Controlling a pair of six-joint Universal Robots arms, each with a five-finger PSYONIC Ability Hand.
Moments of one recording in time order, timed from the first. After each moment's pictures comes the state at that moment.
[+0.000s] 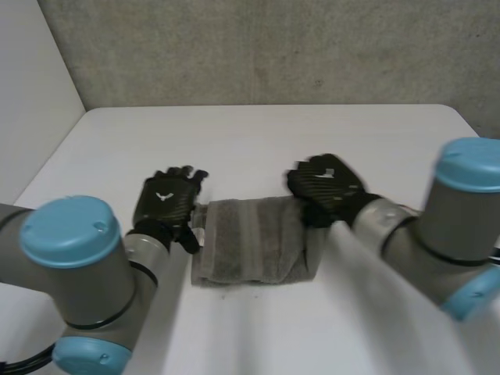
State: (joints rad) left arm 4.13 -1.94 -1.74 3.50 -1.74 3.23; right arm 2.03 -1.14 1.53 -0.19 1.16 2.80; left_hand 0.18 0.17 0.17 0.17 0.03; right_hand 1.03 1.16 1.19 1.20 0.94
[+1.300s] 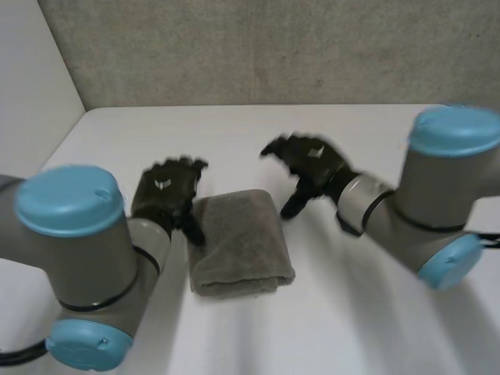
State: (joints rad) left arm 4.09 -1.93 -1.60 3.31 -1.79 3.12; right arm 2.05 -1.06 1.31 -0.06 1.23 3.05; left_hand 0.18 0.17 0.15 0.15 0.03; right_hand 0.25 0.25 0.22 0.24 0.07
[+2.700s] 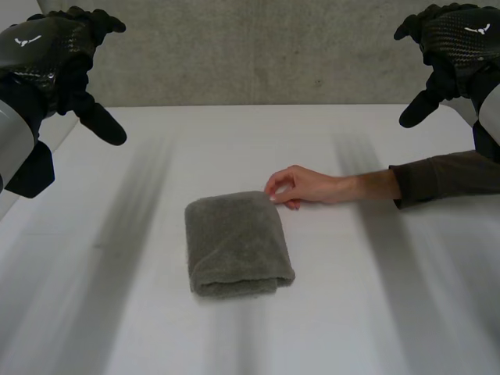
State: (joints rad) left arm 4.28 -1.51 -1.37 2.93 -1.67 3.16; right arm 1.86 -1.49 1.30 0.13 1.47 2.95; left_hand 0.18 0.17 0.16 0.16 0.03; right_hand 0.25 0.25 0.22 0.24 0.07
